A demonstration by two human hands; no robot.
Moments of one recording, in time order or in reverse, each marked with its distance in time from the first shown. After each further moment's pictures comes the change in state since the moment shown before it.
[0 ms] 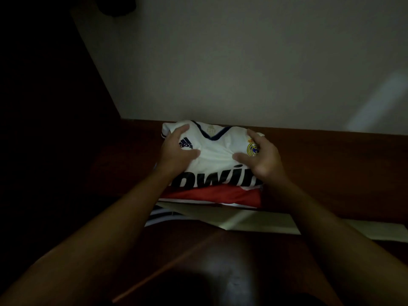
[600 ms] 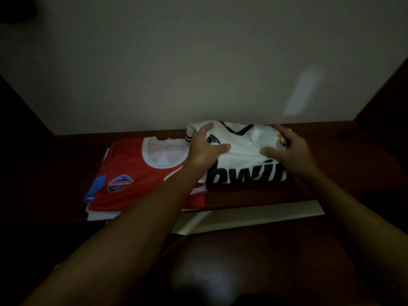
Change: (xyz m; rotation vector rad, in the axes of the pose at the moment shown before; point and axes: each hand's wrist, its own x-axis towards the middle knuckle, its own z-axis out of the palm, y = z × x) left_hand -0.016 0.096 0.182 -0.214 -0.339 -0.017; right_hand -0.027 0.081 -0.196 -0.111 0.217 0.126
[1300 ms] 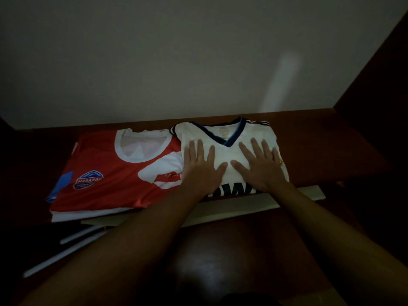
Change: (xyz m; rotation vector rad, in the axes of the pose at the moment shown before) left_hand -0.013 -0.089 0.071 1.214 -0.024 0.336; right_hand -0.021 0.070 0.048 -0.886 -0.212 -0.056
